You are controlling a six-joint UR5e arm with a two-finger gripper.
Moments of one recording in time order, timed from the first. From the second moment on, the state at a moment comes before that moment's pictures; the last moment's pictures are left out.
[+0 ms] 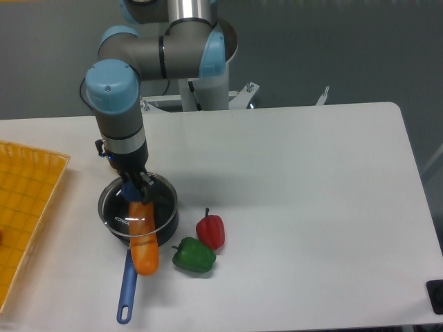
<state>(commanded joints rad) 2.10 -1.80 -1.76 -0.99 1.53 0.86</state>
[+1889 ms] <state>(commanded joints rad) 2.08 -1.81 -1.81 -0.94 1.54 0.86</state>
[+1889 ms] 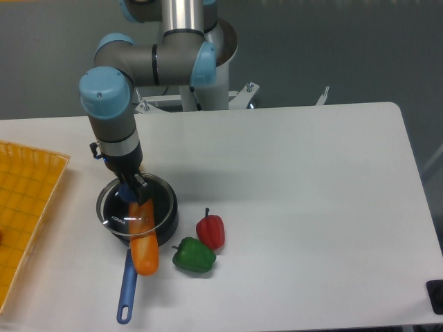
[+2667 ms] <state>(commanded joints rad) 2.07 -1.82 -1.81 -0.93 1.56 0.85</state>
